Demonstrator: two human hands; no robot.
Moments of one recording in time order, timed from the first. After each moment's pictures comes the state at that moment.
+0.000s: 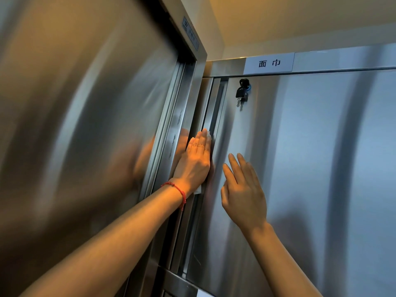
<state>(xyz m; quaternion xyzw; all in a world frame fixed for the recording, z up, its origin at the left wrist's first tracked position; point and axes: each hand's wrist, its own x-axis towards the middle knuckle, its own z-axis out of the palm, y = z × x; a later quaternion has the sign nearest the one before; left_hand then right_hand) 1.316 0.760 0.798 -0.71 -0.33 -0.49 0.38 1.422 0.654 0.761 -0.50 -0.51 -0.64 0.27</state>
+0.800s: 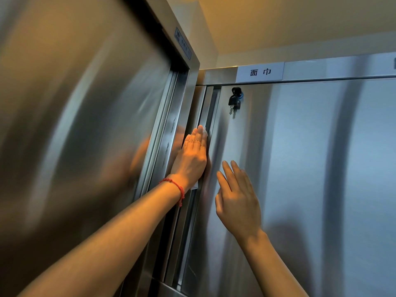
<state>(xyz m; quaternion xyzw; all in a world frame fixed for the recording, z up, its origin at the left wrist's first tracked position) 1.313 0.754 0.826 -0.73 -0.35 -0.46 0.37 1.424 0.655 0.761 -0.50 -0.51 -0.64 0.27</state>
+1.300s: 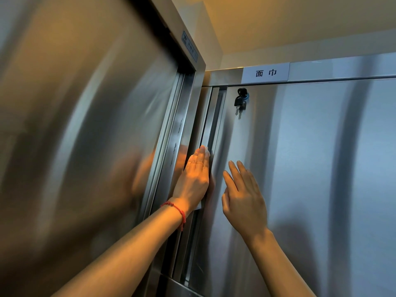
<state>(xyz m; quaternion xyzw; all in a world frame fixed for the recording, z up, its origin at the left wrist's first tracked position) 1.314 0.757 0.771 -0.63 -0.29 -0.52 0.49 1.423 0.654 0.761 -0.50 -0.53 -0.63 0.28</state>
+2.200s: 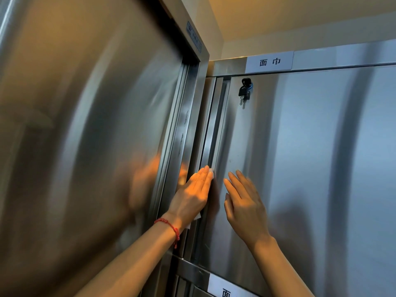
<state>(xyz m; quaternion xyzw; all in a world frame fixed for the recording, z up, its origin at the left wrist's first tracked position) 1.279 0.735 0.718 -0.72 -0.17 -0.54 0.40 1.417 0.646 0.715 -0.49 -0.58 -0.57 0.33</state>
